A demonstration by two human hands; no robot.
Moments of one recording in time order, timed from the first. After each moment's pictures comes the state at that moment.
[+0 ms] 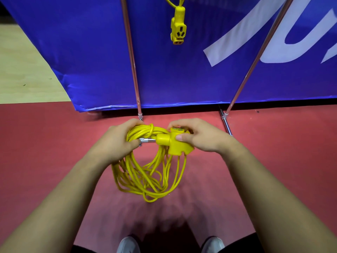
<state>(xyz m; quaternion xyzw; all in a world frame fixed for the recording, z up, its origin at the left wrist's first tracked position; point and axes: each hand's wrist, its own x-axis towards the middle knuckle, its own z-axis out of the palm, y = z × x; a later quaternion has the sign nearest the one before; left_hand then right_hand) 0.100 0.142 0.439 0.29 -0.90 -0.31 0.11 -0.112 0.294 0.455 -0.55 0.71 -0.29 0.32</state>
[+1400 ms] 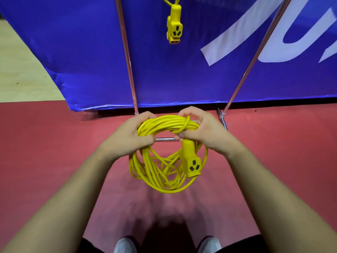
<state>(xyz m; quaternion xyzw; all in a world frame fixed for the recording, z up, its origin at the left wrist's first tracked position) 0.059 0.154 0.458 0.17 -0.82 -0.52 0.13 -0.127 0.305 0.461 -0.44 0.62 -0.51 0.41</state>
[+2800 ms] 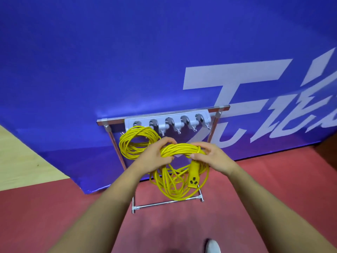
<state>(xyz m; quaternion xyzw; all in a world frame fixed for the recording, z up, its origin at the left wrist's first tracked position) -0.165 0.113 0.967 0.11 -0.85 -0.51 0.11 -0.327 0.300 0.966 -0.39 0.68 -0.51 0.36</state>
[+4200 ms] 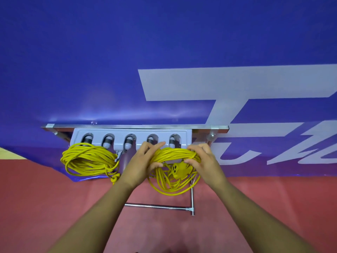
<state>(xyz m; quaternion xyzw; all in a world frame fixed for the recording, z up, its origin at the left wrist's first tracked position) -0.395 0.094 0.847 0.22 -0.92 -0.28 0.17 -0.603 0.251 0.832 -0.48 0.75 -0.41 0.18</state>
